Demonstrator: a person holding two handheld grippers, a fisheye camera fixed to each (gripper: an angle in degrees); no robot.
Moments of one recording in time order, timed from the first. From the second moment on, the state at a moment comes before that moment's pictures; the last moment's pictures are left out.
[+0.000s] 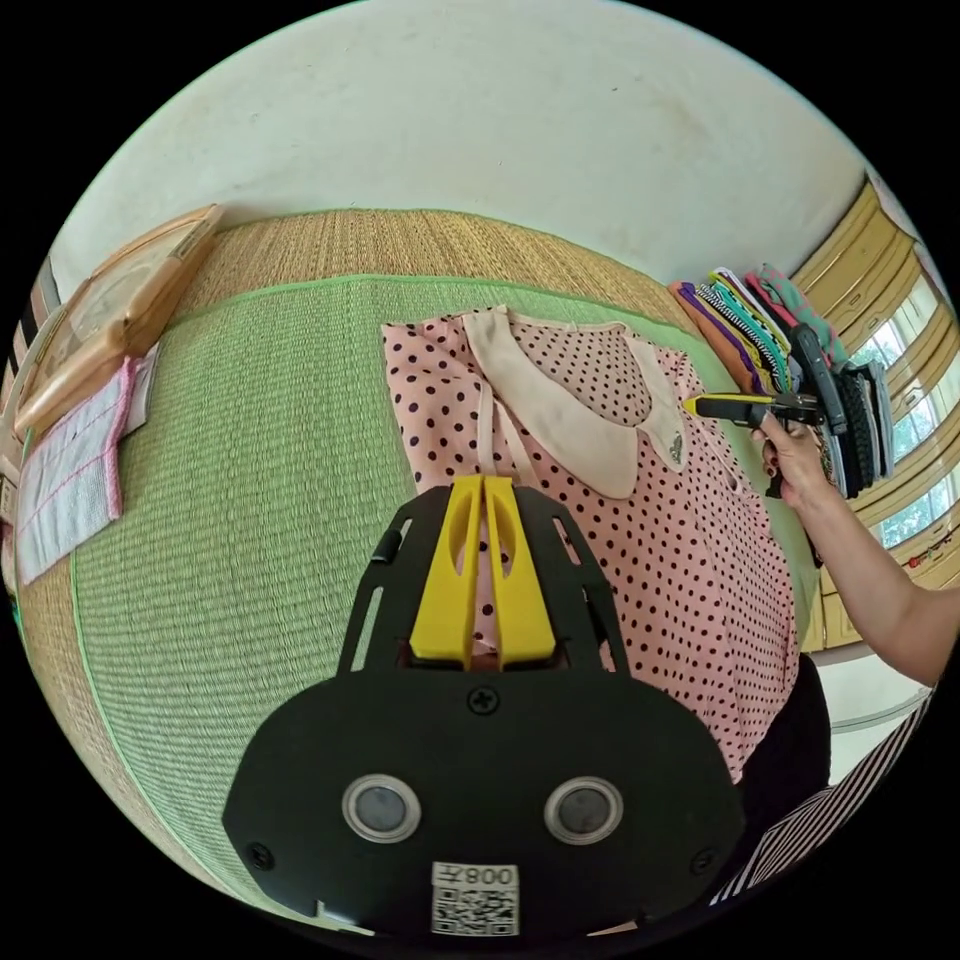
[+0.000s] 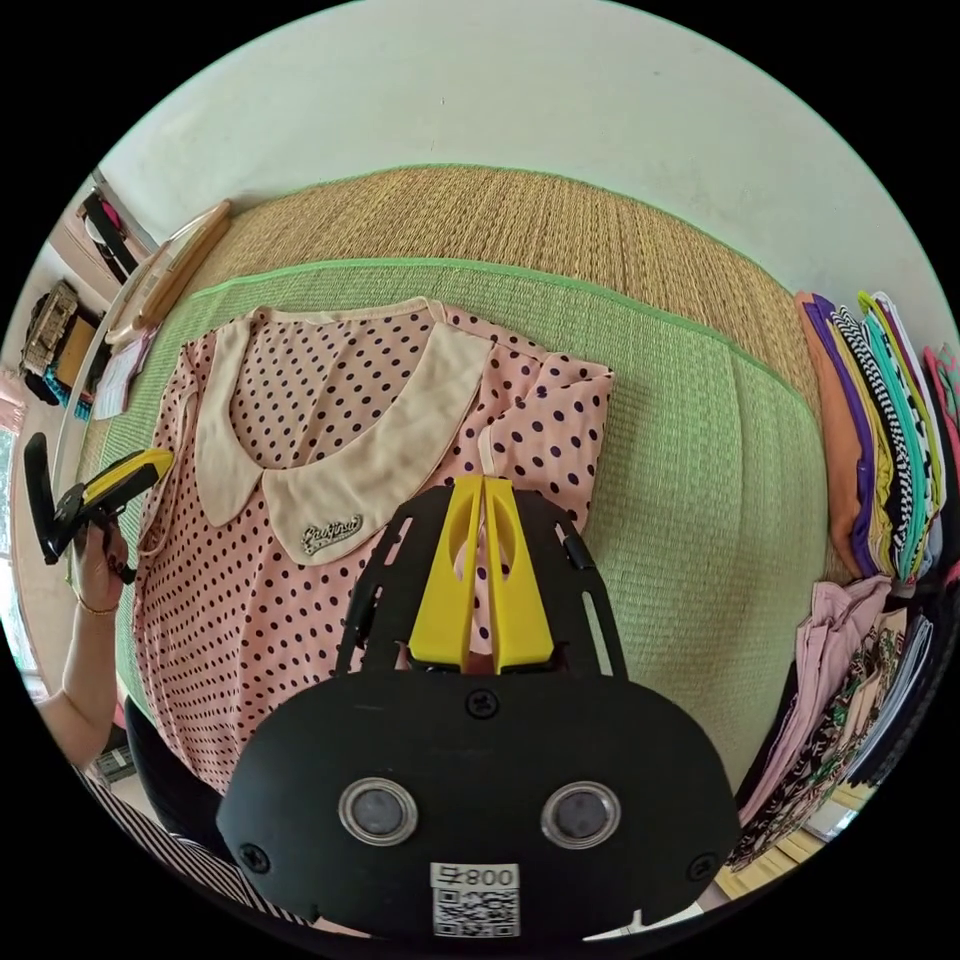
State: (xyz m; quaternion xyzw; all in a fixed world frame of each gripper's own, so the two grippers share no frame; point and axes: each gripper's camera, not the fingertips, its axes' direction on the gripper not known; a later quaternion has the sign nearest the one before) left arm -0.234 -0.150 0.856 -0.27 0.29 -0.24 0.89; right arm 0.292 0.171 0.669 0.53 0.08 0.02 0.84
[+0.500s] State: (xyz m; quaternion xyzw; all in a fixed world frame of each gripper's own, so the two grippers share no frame) left arm -0.251 -0.120 0.803 -0.23 0.30 -0.29 0.88; right arm 0.374 0.218 0.707 0.55 -0.01 0.02 0.83
